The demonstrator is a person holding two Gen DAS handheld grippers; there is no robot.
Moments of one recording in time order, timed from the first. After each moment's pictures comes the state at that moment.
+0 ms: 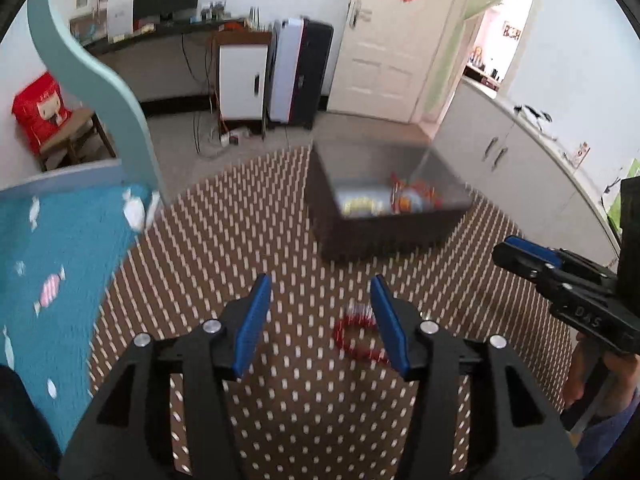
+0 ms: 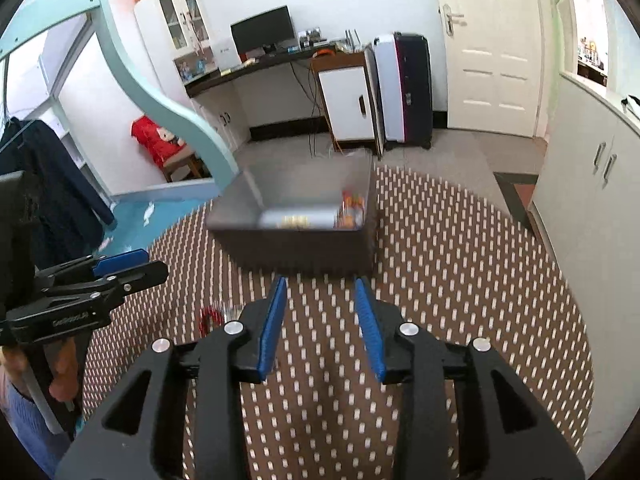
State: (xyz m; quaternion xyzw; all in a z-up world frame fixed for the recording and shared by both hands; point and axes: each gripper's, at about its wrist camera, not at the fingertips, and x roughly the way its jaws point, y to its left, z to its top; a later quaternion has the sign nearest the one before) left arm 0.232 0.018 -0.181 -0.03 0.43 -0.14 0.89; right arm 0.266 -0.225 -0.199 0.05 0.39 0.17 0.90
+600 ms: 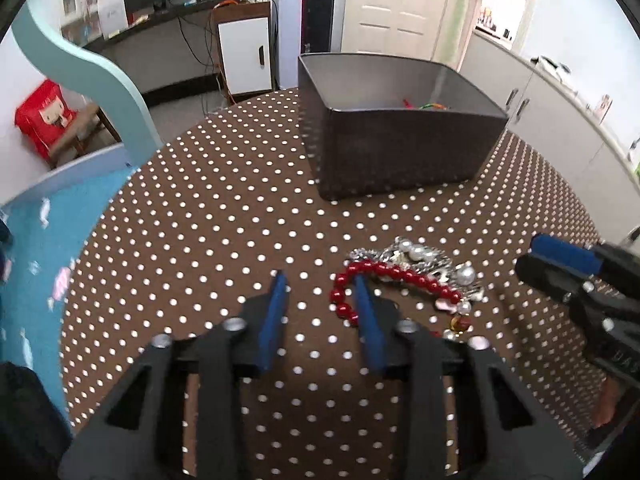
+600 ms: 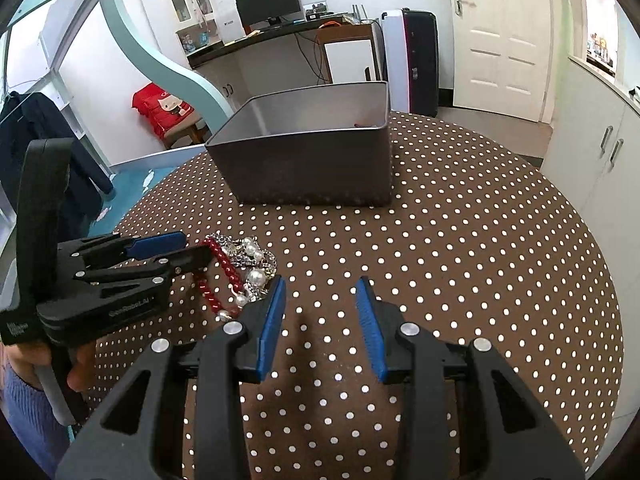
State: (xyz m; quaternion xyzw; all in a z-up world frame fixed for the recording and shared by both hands) left arm 0.230 -0.013 -0.233 0.04 0.46 -0.10 0.88; right arm 0.248 -0.209 -0.237 0.03 0.43 0.18 0.89
